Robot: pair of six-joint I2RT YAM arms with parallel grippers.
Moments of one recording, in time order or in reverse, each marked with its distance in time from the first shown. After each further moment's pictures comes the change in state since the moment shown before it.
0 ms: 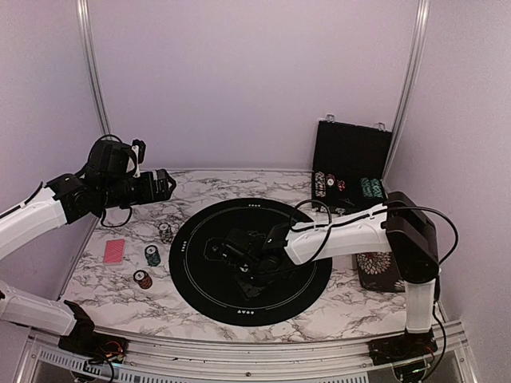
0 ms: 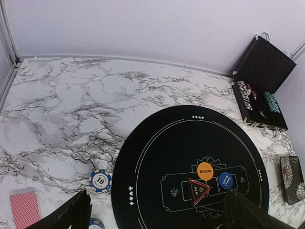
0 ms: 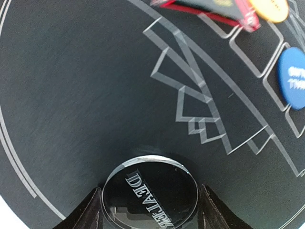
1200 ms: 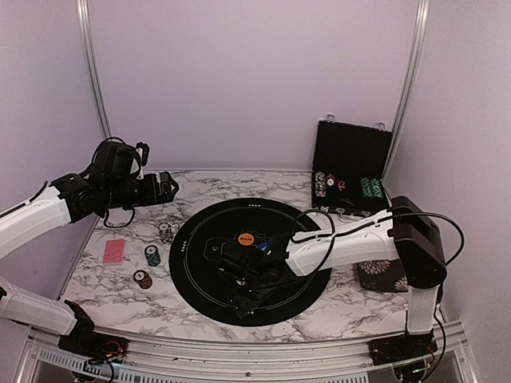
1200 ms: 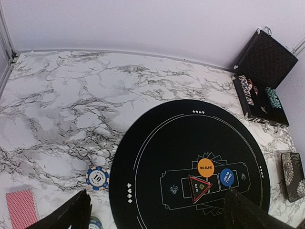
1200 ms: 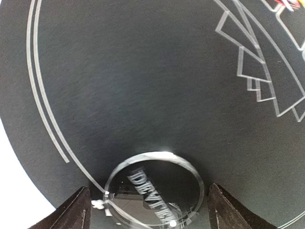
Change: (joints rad) left arm 0.000 0.029 0.000 0.000 0.017 -0.007; right arm 0.065 -0.034 -0.035 -0.010 -0.069 0.056
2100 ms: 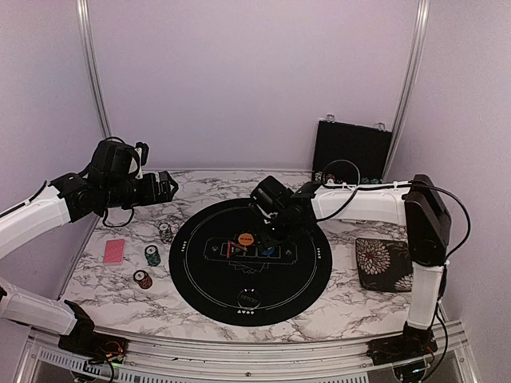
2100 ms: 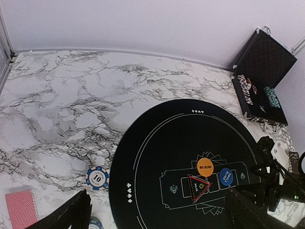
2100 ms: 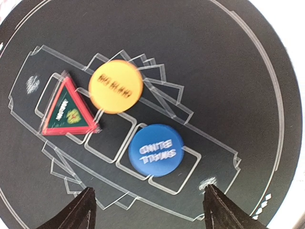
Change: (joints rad) left arm 0.015 -0.001 0.001 0.000 0.024 0.007; right arm -0.336 -0.040 0.106 0.009 0.070 -0.132
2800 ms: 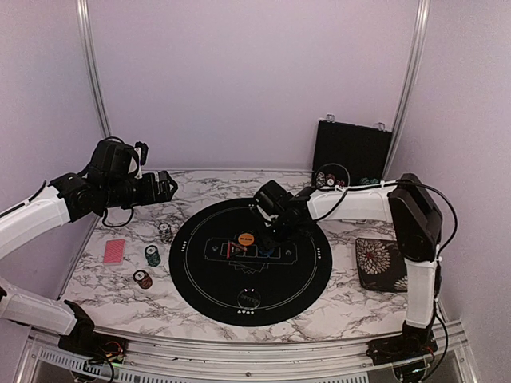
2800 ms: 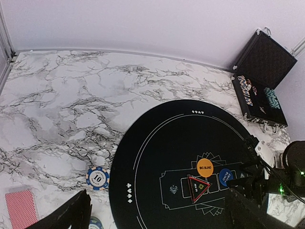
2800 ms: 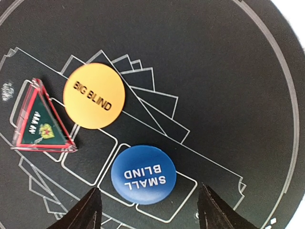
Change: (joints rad) left arm 0.003 -0.002 0.000 -0.001 0.000 -0.004; right arm -0.054 0.071 -0.012 0.076 -0.054 -0.051
